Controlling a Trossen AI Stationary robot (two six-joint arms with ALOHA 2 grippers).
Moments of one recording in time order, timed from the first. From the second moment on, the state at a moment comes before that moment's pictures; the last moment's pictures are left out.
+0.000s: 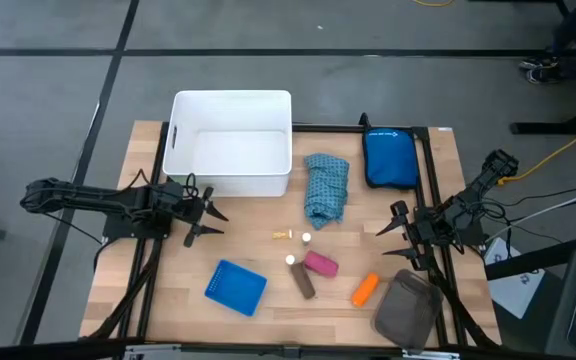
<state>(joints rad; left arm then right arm) 0.08 0.44 0.01 0.06 0.26 0.11 0.77 0.11 0.02 0.06 0.43 -0.11</state>
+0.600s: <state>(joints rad) 0.08 0.44 0.01 0.06 0.25 0.45 0.77 0.11 0.02 0.06 0.43 -0.11</state>
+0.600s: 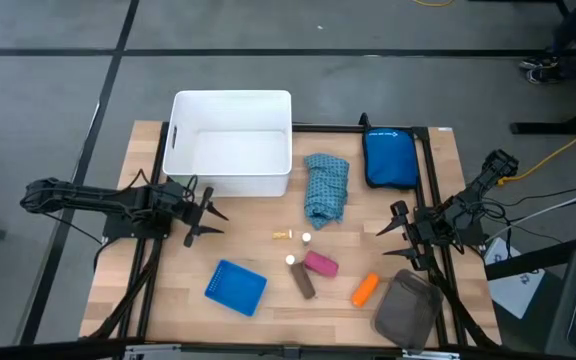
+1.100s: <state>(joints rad) 0.08 0.44 0.01 0.44 0.45 0.48 0.77 0.11 0.02 0.06 0.43 -0.11</state>
